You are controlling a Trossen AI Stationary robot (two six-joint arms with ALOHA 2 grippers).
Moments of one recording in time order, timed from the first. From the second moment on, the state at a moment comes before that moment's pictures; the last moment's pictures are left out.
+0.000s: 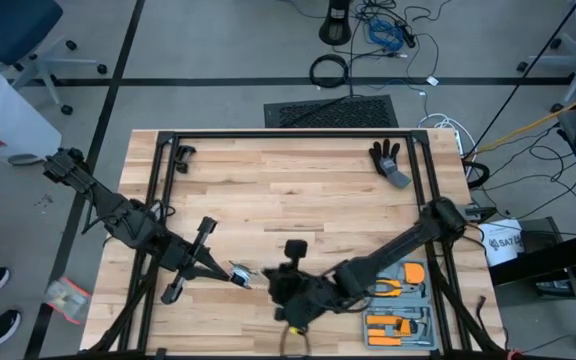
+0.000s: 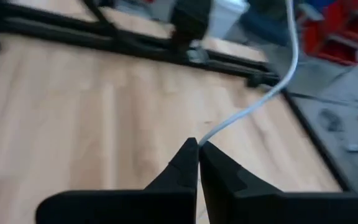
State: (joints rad) left arm -0.62 1.02 0.99 -0.03 -0.16 0.20; right arm 0.52 2.04 1.82 -0.48 0.81 0.18
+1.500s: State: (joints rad) left arm -0.57 1.07 0.99 -0.30 -0.09 0.03; right arm 0.65 1.86 1.82 -0.43 0.50 -0.14
